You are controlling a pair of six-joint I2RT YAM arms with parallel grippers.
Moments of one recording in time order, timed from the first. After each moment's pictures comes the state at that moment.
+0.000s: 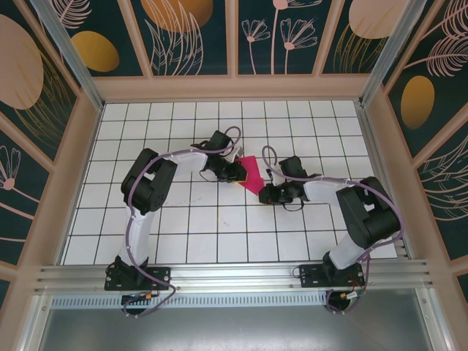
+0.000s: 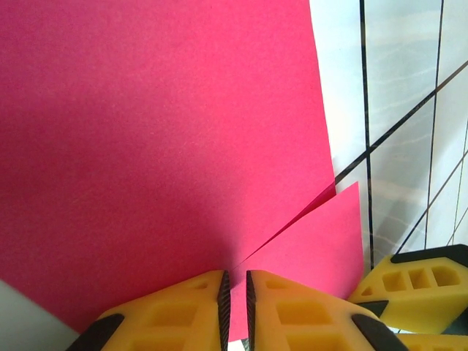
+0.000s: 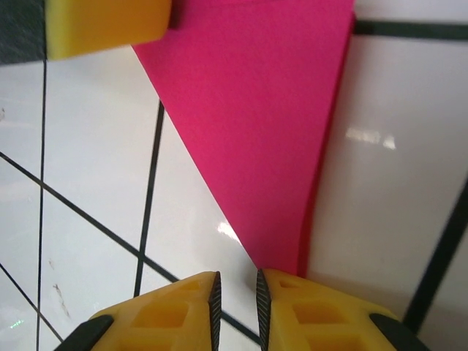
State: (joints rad) left arm -0.57 2.17 1.40 -0.33 0.62 -0.50; right arm 0.45 1.60 0.69 -0.18 -0.50 0.36
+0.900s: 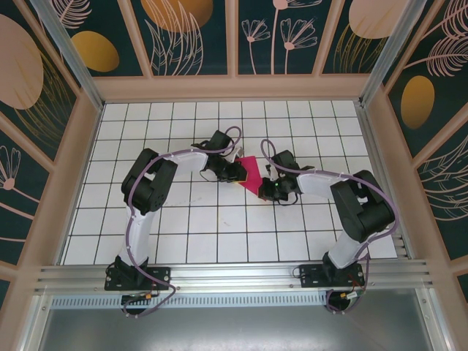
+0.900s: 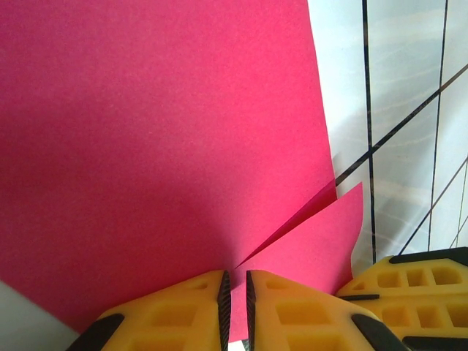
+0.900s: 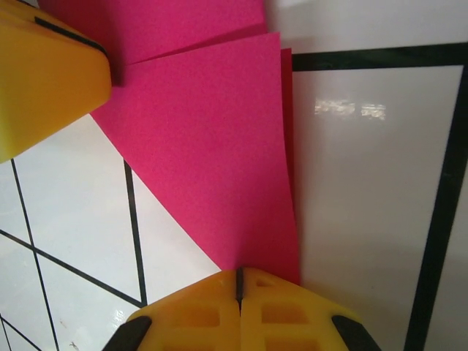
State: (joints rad) left arm -0.57 2.17 1.41 -0.34 0.62 -0.50; right arm 0.49 1.68 0.81 -0.28 -0.40 0.56
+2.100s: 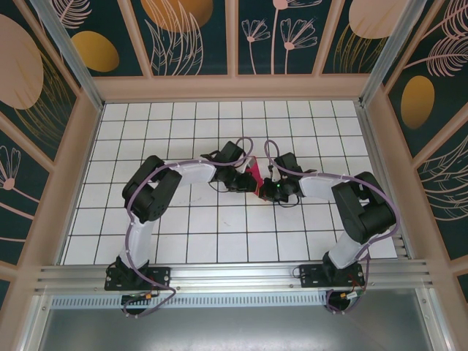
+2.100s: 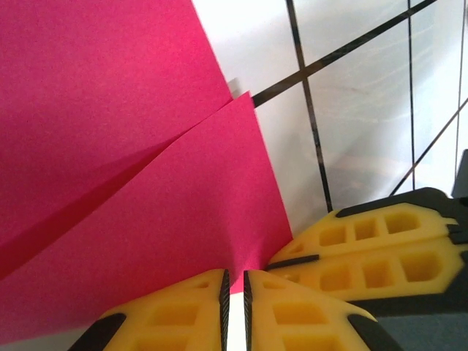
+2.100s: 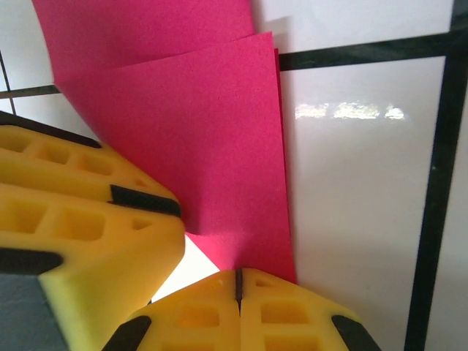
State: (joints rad) left arm -0.70 2.10 1.32 -0.25 0.57 -0.57; right arm 0.47 1.67 0.76 -0.19 -0.42 0.60
